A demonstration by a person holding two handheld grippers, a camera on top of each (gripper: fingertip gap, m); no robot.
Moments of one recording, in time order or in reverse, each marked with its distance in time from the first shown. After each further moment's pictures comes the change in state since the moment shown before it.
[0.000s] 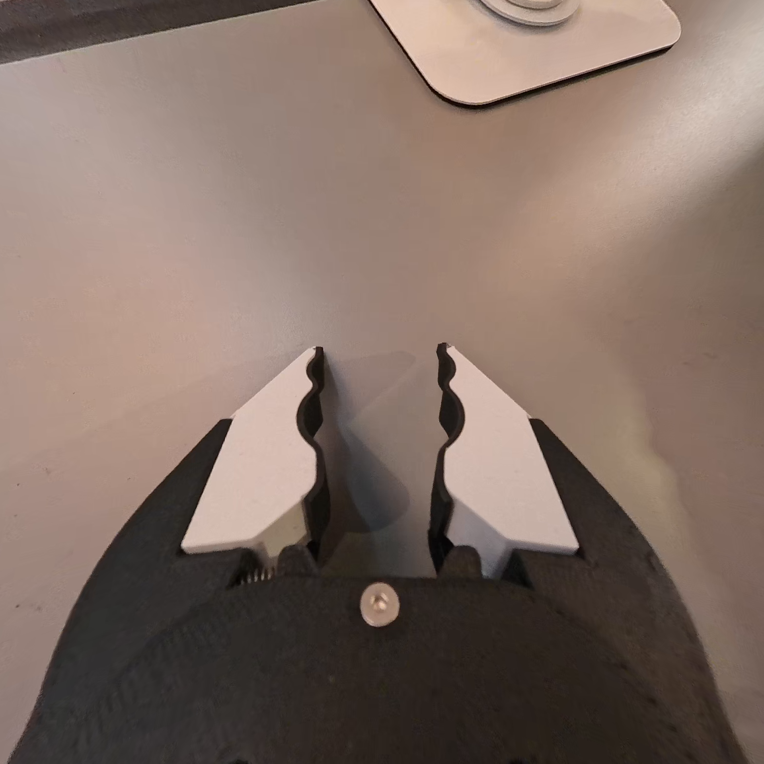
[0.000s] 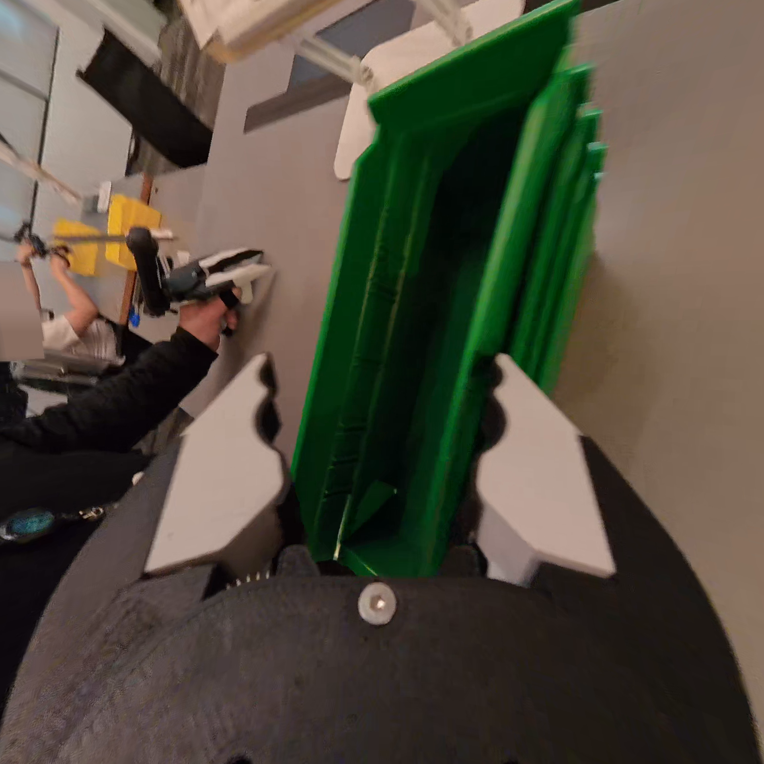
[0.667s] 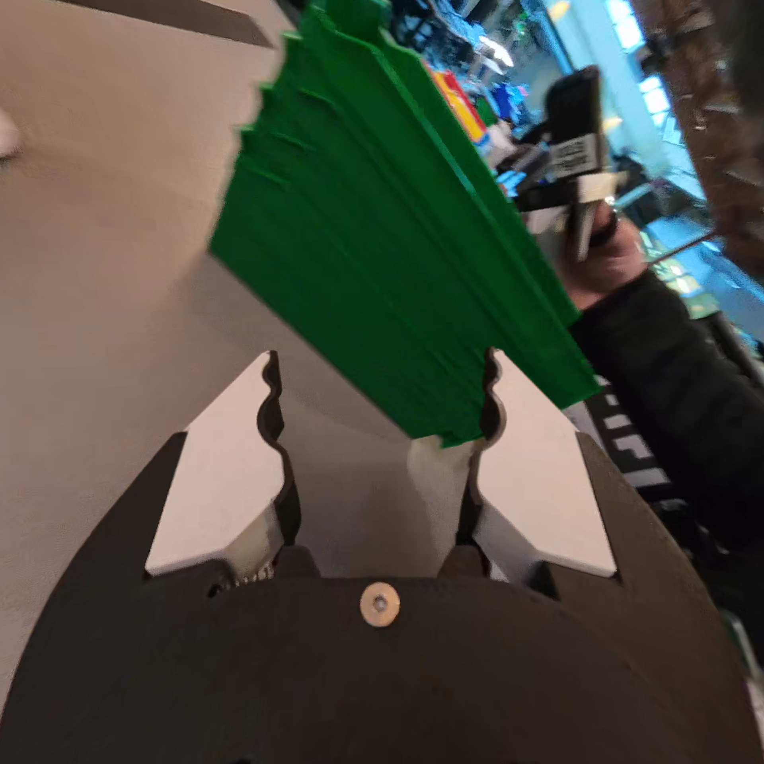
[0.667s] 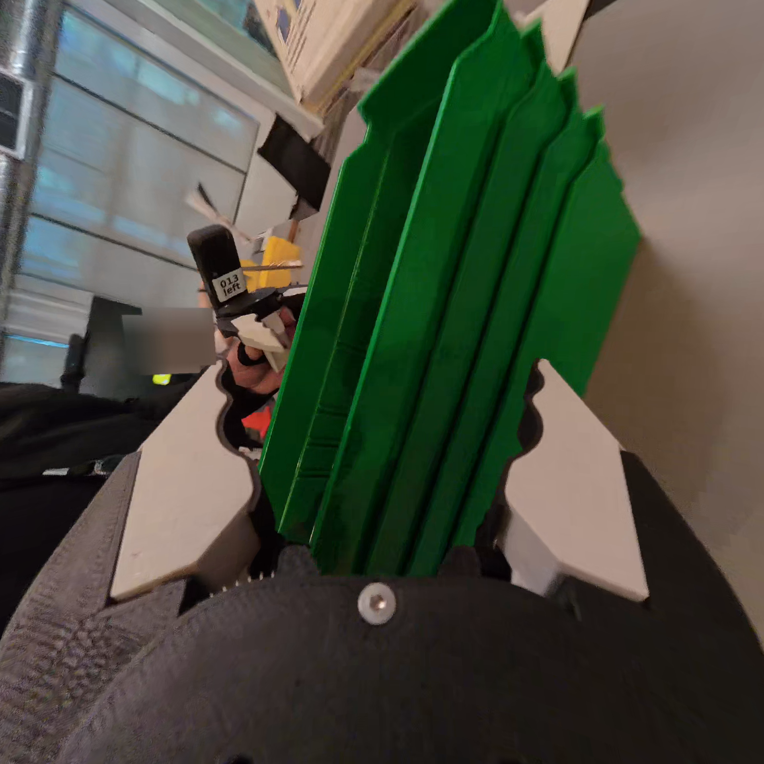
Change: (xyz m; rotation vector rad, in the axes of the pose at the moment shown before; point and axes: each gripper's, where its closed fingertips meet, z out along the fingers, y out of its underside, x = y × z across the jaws) left arm 0.322 -0.106 -0.021 -0.004 0.823 -0.186; right arm 0.029 0.014 0.002 0.072 -0.358 0.099
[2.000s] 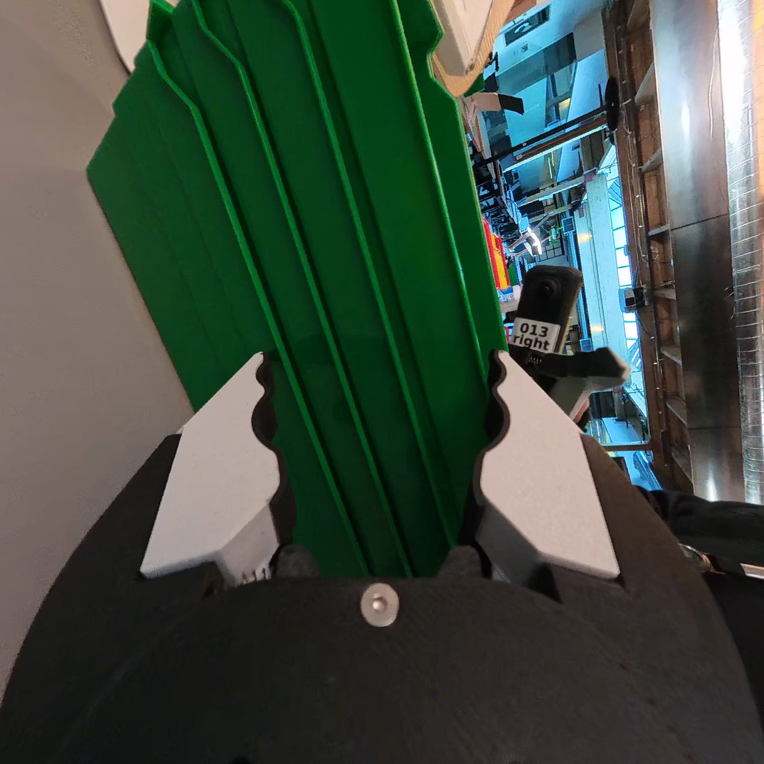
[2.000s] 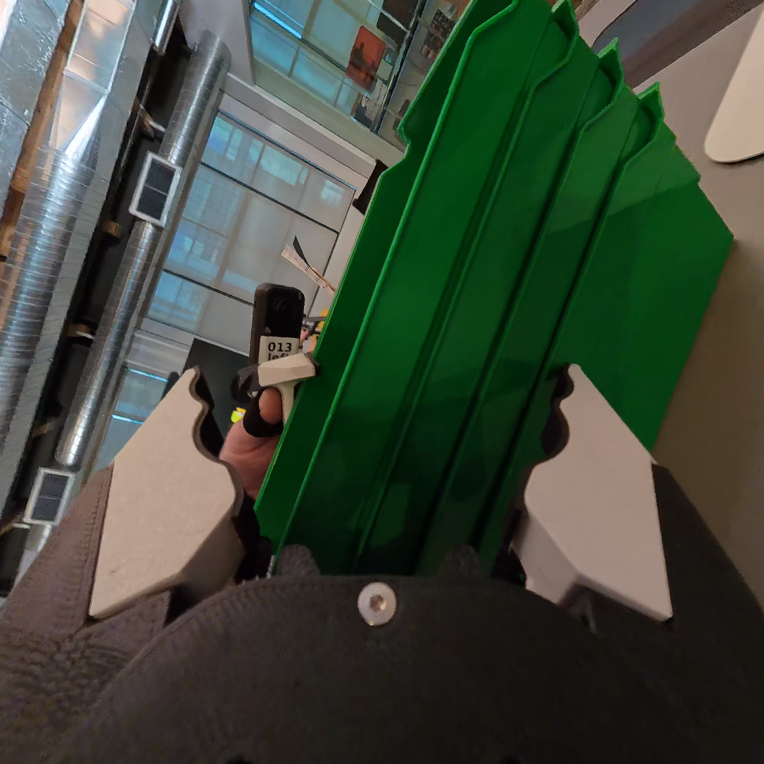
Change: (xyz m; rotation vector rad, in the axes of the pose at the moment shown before) left arm -0.082 0.002 -0.189 0.232 -0.154 -0.438; right arm -0.141 0.040 0.288 0.144 -0.197 0.037
